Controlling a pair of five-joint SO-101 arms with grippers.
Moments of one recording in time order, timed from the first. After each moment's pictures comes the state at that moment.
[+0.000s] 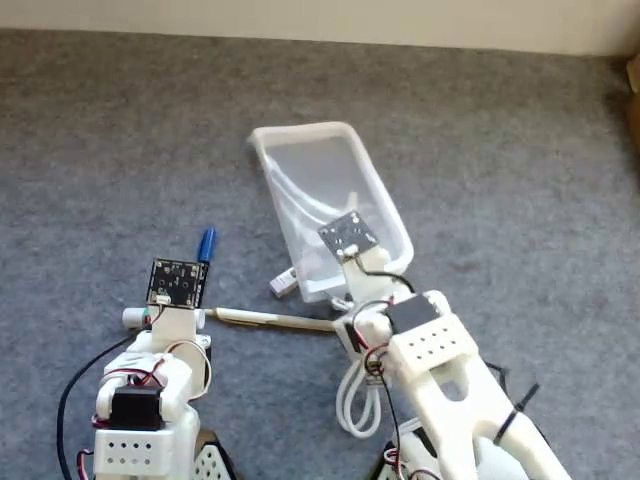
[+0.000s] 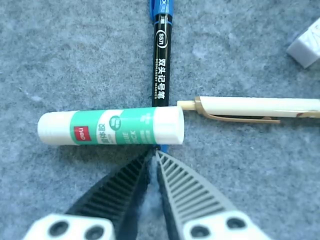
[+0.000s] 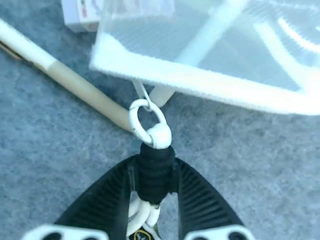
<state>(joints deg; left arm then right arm) -6.2 -103.9 96.0 77.1 2.2 -27.1 -42.5 64.3 56.0 9.9</state>
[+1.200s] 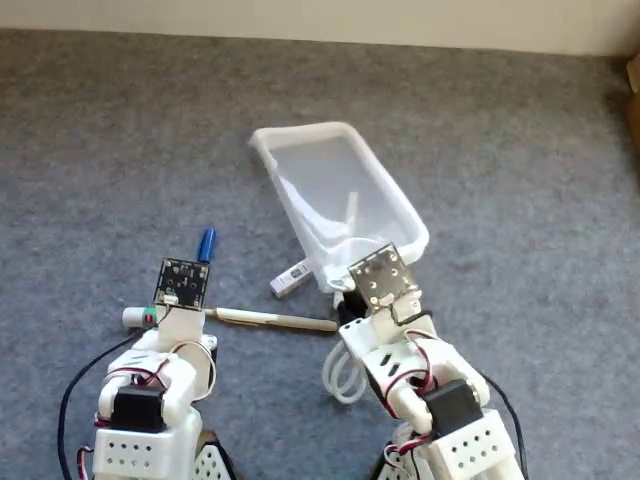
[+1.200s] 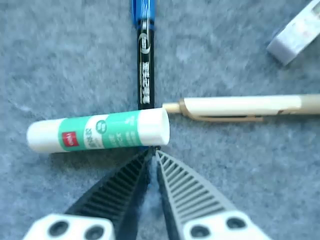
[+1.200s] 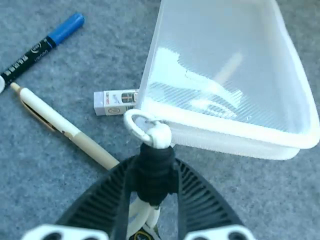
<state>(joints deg) -2.9 -103.9 93.5 77.1 2.2 -27.3 -90.1 82.8 53.3 9.9</state>
